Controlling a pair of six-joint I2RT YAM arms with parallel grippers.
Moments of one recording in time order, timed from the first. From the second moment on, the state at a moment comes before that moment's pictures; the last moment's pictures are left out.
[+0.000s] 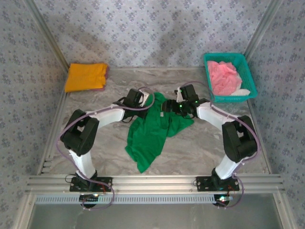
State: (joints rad) left arm -0.58 1.79 1.12 -0.18 0.03 -0.11; right arm 0.41 1.67 1.09 -0.28 -0.37 0.52
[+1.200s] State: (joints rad) left arm -0.56 1.36 1.20 -0.44 0.35 0.16; right arm 0.52 1.51 1.05 -0.09 -0.58 -0.12
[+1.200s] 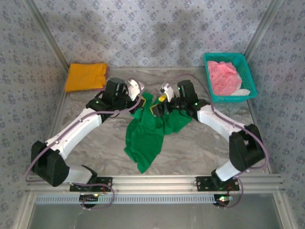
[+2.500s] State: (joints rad) left arm -0.69 2.05 1.53 -0.60 0.18 -0.52; right arm 0.21 1.51 0.90 -0.12 -0.18 0.43
